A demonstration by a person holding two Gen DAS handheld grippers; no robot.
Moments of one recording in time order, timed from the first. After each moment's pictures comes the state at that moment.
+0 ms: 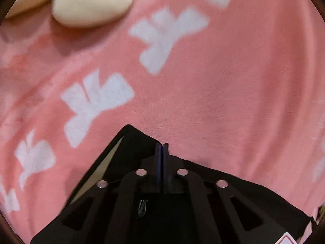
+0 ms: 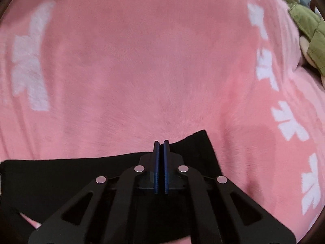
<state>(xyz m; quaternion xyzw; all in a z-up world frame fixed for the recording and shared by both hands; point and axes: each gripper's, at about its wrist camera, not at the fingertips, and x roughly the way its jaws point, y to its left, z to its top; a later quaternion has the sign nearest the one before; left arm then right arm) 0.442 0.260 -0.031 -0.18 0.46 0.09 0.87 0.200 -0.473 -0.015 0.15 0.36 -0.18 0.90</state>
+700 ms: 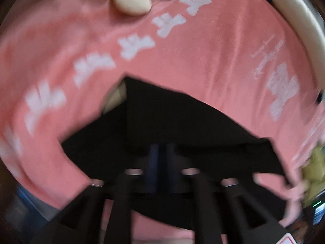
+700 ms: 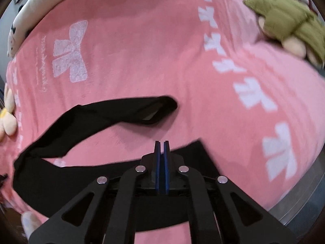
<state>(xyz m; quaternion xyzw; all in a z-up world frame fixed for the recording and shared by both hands) 0.165 0.265 -0.014 -0.25 0.45 -0.02 0.86 -0.046 -0.438 -0.015 0.20 0.34 -0.16 0.91</state>
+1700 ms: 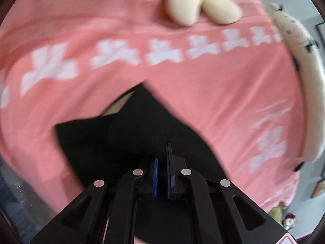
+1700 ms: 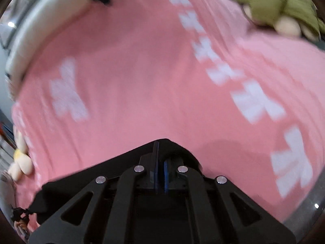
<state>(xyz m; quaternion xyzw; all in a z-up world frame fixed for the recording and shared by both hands) 0.169 0.316 -0.032 -0.41 0.42 0.05 0.81 -0.029 -0.504 -0.020 0.29 0.29 -0.17 0.89</state>
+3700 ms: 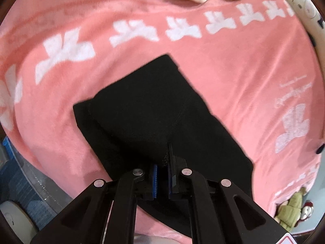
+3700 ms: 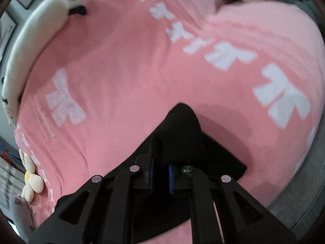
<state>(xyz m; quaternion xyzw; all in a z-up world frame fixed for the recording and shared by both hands) 0.158 0.309 -0.036 -0.36 0.48 0.05 0.80 -0.091 -0.479 -0.038 0.38 0.24 -0.20 0.87</state>
